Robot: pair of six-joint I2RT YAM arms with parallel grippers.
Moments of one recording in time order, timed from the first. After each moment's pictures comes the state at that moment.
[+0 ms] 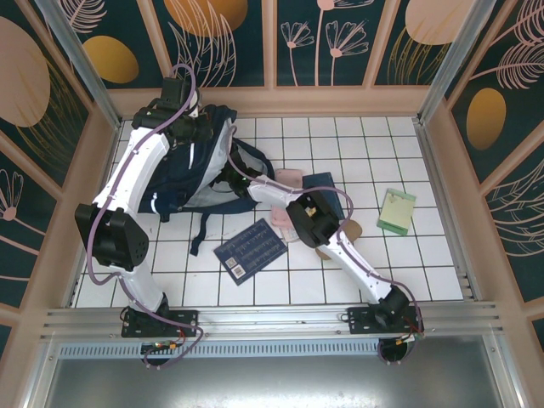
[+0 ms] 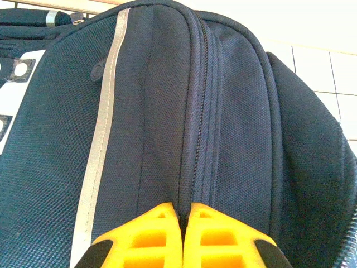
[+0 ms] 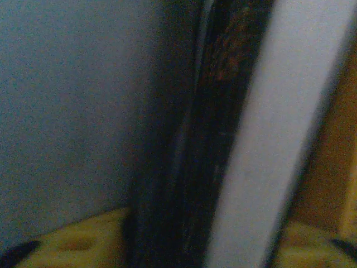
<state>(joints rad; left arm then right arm) -0.24 1.79 1.84 -0.89 0.10 -0.37 0.83 2.76 2.30 0.28 -0.48 1.36</state>
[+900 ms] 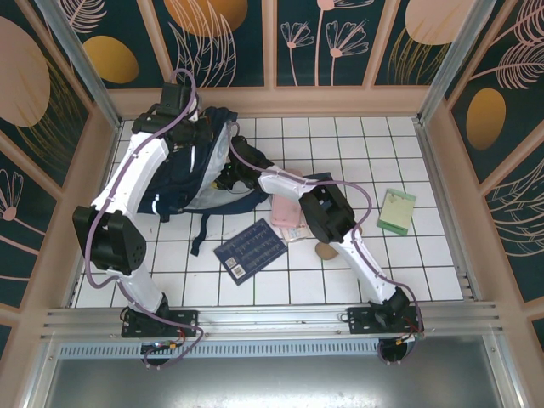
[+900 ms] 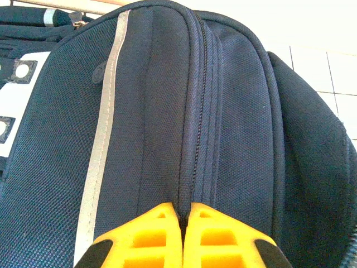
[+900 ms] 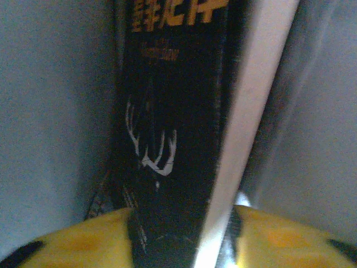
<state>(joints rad) -0.23 1.75 1.75 -0.82 0.11 -0.37 0.79 2.55 2.07 -0.05 -0.51 1.16</state>
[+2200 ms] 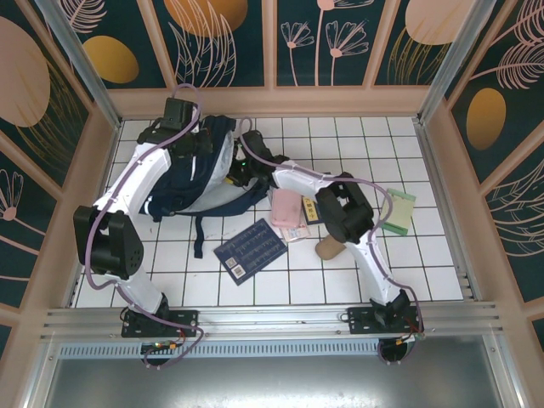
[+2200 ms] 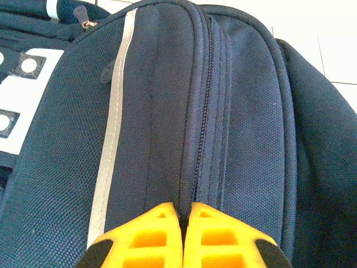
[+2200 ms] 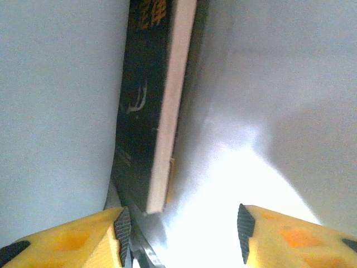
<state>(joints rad) -0.23 1.71 1.54 -0.66 0.07 -0.35 0.74 2.32 1.82 -0.12 -0.47 1.01</state>
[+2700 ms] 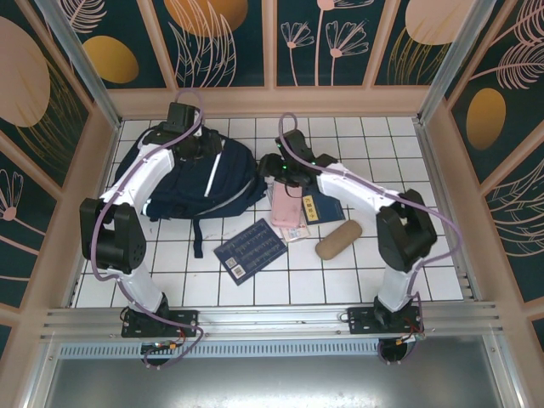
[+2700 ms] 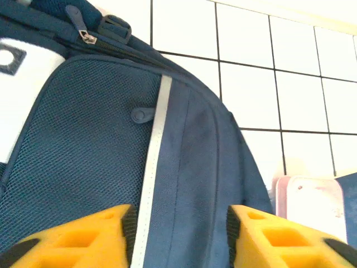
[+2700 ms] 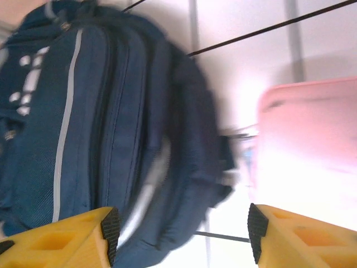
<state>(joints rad) -0.22 1.76 1.50 -0.58 0.15 -0.40 0.66 1.78 1.38 -0.40 -0.01 0.82</state>
